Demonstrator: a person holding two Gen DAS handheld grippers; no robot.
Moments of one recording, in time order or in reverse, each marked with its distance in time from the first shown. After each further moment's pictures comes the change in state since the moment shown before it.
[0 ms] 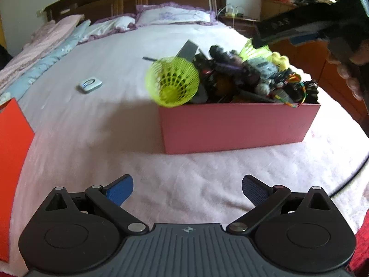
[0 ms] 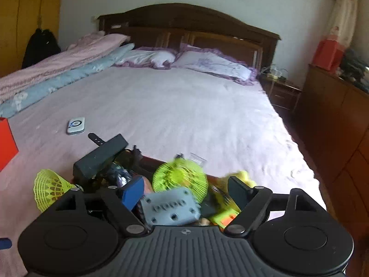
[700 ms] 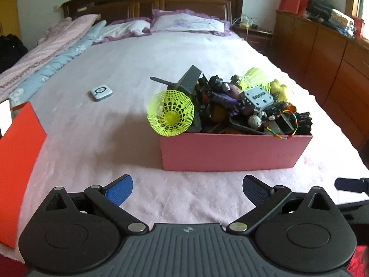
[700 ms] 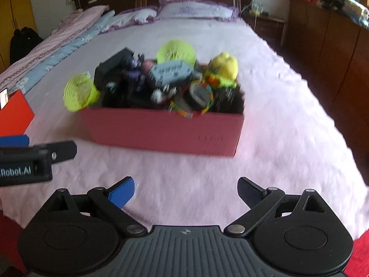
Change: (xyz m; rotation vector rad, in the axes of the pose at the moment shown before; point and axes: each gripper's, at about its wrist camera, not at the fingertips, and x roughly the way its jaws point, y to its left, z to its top) left arm -0.036 -0.015 0.023 -0.084 -0.014 0.062; right arm -0.085 0.012 -0.134 0.204 0.266 0.032
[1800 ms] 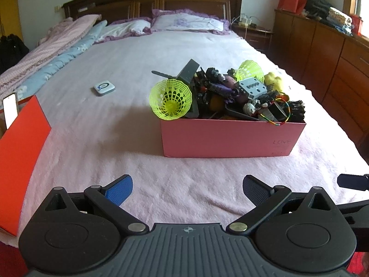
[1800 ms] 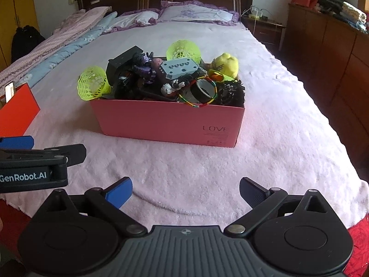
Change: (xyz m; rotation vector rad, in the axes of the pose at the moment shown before) left arm -0.019 -0.004 -0.019 0.006 -0.002 0.000; right arm -0.020 0.014 -0.016 -0.025 -0.029 -0.013
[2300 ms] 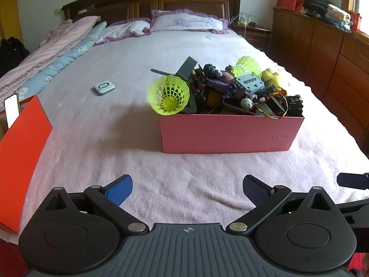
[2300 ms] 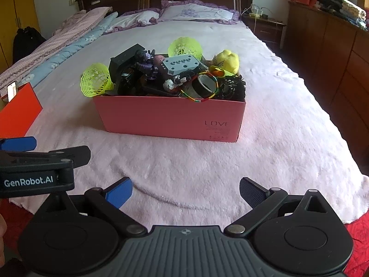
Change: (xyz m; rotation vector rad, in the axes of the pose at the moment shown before) left arm -0.004 -0.005 -0.008 0.012 0.005 0.010; right arm -0.004 0.001 -0.008 0.012 0.000 0.010
